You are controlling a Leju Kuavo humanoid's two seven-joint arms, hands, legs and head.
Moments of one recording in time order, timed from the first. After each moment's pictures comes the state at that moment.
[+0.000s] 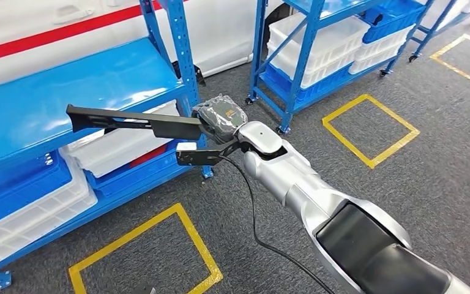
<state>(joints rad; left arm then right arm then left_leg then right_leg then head) -0.15 -0.21 0.99 -0.19 -1.24 -0.17 -0.39 -1.06 0.20 0.75 -0.49 0.88 -0.34 -0.35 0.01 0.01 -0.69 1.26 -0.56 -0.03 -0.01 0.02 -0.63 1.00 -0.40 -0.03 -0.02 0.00</state>
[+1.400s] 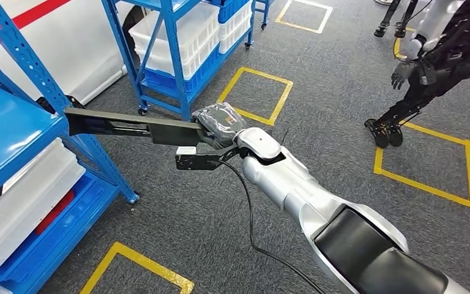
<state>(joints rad) -0.14 -0.21 0.98 -0.19 -1.24 -0.08 -0.24 -1.04 0.20 0.75 -0.48 0.83 -0.35 -0.36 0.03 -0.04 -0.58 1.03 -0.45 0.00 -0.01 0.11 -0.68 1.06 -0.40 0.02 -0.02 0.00</state>
